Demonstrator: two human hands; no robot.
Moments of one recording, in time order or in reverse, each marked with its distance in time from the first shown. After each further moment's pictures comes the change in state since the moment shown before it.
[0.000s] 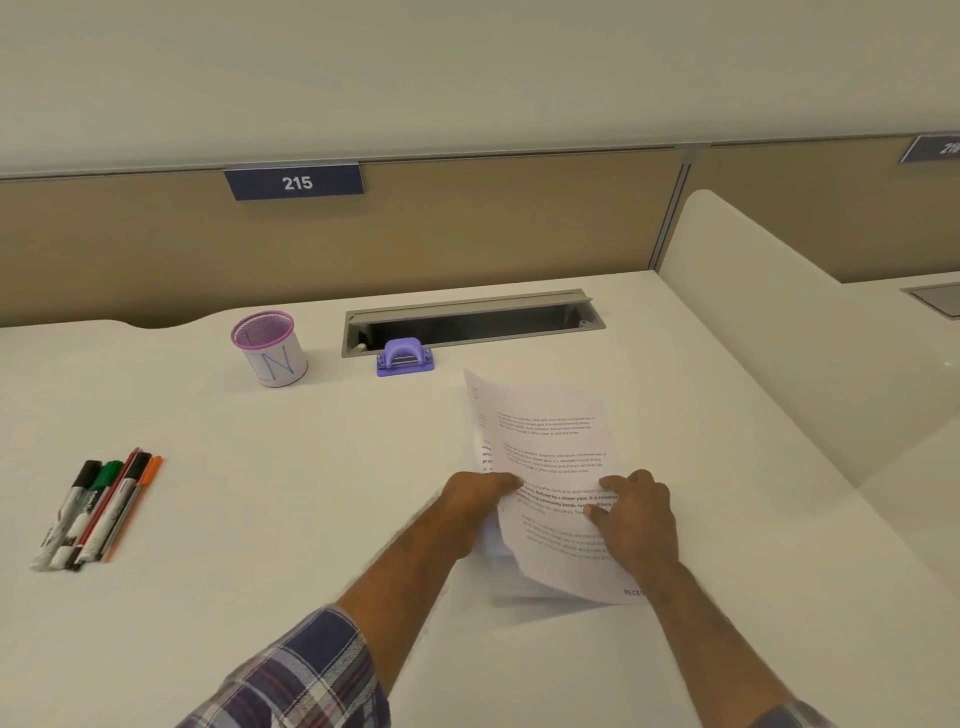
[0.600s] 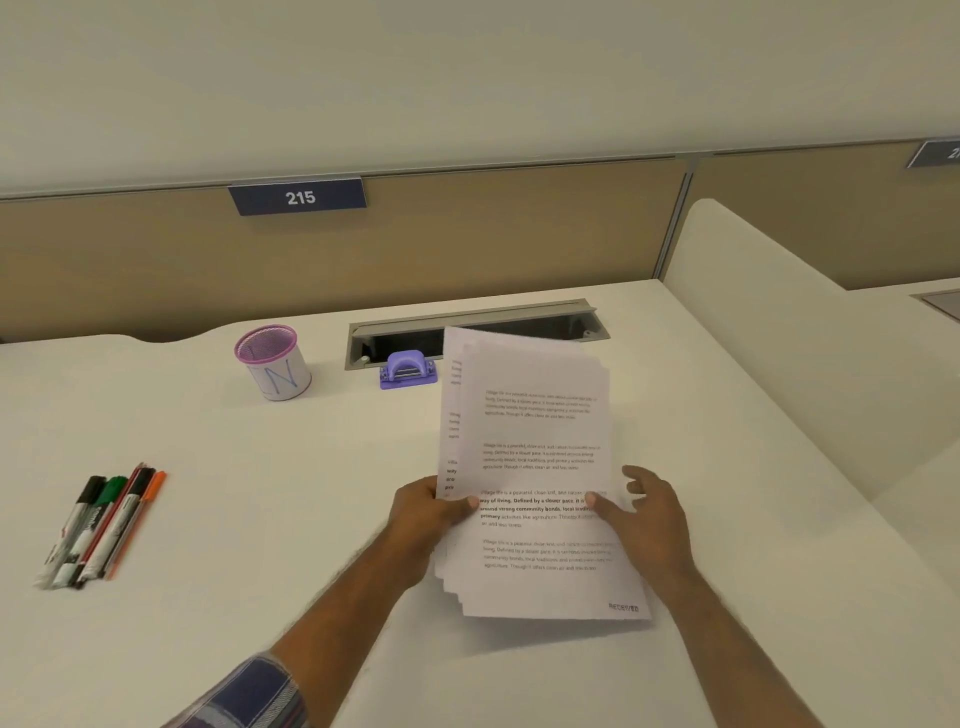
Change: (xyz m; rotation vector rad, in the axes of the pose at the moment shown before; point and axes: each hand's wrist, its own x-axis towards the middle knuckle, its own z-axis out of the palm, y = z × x) left_hand 0.010 -0.016 -0.052 -0.101 0.001 0.223; right_hand 0.002 -0.003 -0.013 0.591 0.030 0.084
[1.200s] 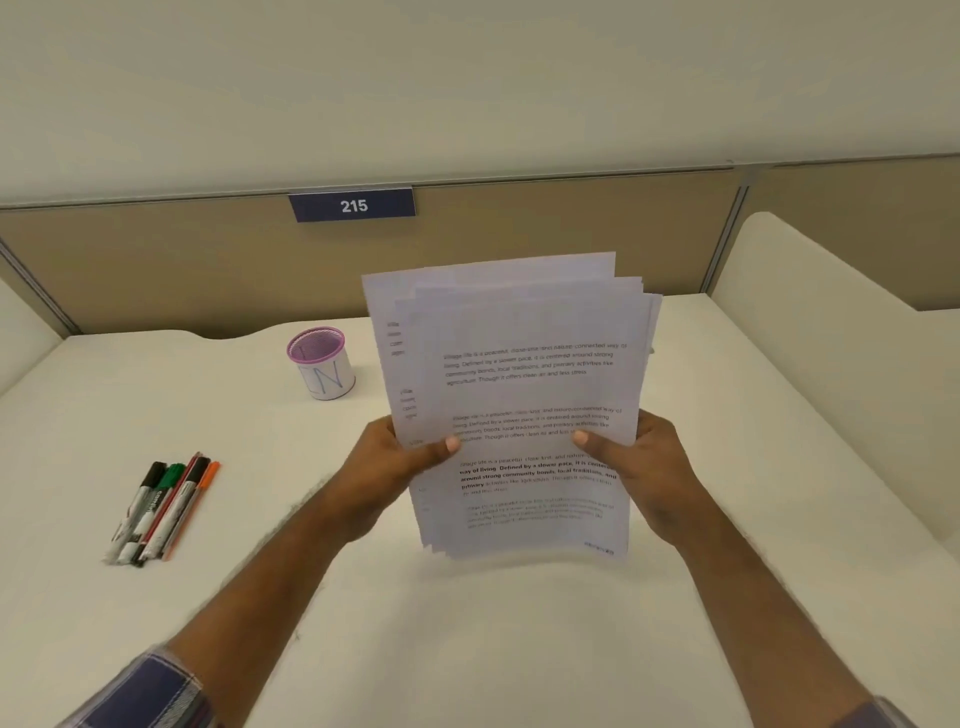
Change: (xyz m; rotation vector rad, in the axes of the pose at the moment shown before) left_hand -0.048 0.085 -0.060 0.101 -0.143 0.410; right_hand -0.007 -0.123 -0.001 0.566 -0.472 -0.167
